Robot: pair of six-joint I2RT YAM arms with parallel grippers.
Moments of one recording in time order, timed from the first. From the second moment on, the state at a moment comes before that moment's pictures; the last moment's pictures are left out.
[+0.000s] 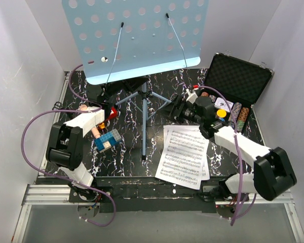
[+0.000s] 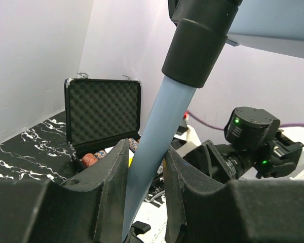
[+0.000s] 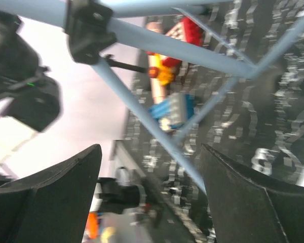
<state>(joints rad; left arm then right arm) -0.27 1.67 1.07 1.21 0.82 -0.82 0.57 1.26 0.79 0.18 -0.38 0.92</state>
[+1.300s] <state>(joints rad) -0.29 1.64 1.04 1.20 0.77 -0.71 0.51 1.73 0.93 0.86 -0.58 1.82</state>
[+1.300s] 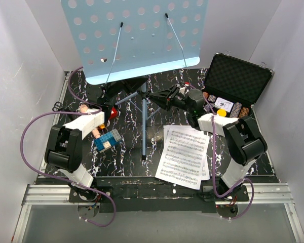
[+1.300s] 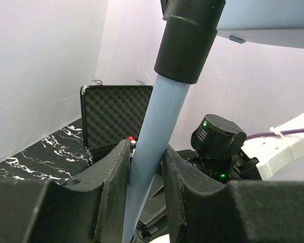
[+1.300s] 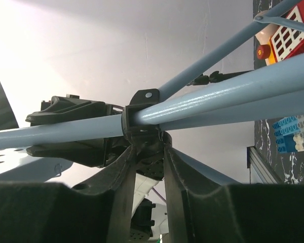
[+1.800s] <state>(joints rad) -0.29 1.63 1.03 1.20 0.75 -0.71 0.54 1.76 0.98 0.86 -0.61 1.81</state>
